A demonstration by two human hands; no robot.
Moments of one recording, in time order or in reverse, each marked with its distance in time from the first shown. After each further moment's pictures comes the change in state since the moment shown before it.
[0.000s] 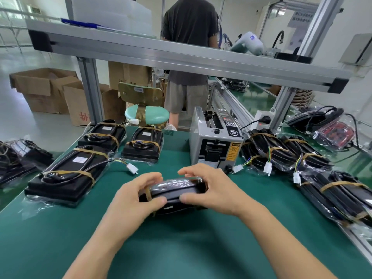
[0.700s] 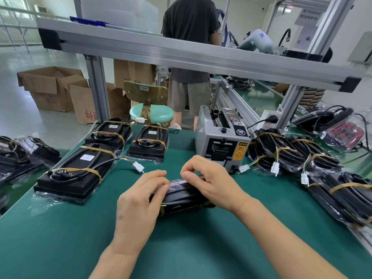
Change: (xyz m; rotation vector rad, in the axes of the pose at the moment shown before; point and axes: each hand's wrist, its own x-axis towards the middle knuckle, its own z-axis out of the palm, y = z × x) left_hand -0.005 -0.013 0.015 0.260 0.319 0.446; right_hand 0.018 -0.009 0.010 0.025 0.102 -0.172
